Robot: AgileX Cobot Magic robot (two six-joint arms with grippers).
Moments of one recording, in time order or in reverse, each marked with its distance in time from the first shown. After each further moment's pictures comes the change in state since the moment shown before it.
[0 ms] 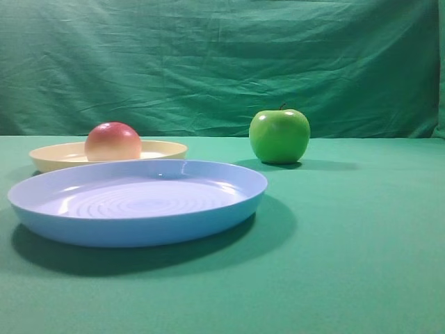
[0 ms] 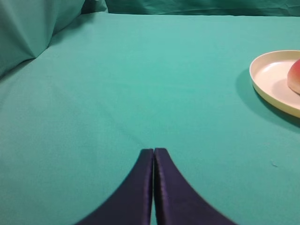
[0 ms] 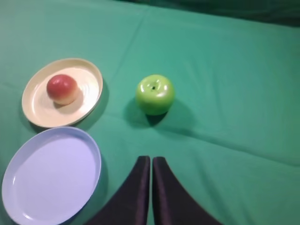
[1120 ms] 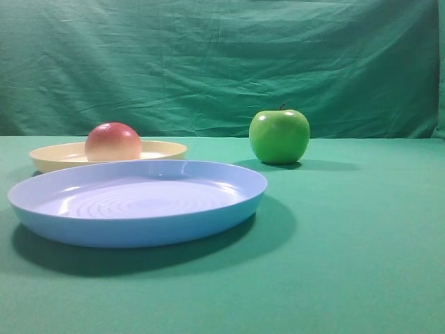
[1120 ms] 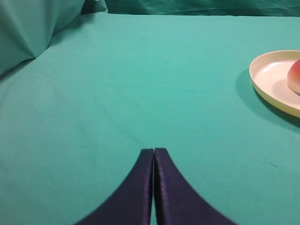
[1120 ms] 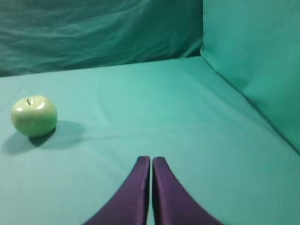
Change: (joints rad) left arm 0.000 0.000 0.000 0.000 0.000 0.000; right arm -0.389 -0.885 0.911 -0.040 -0.410 0.011
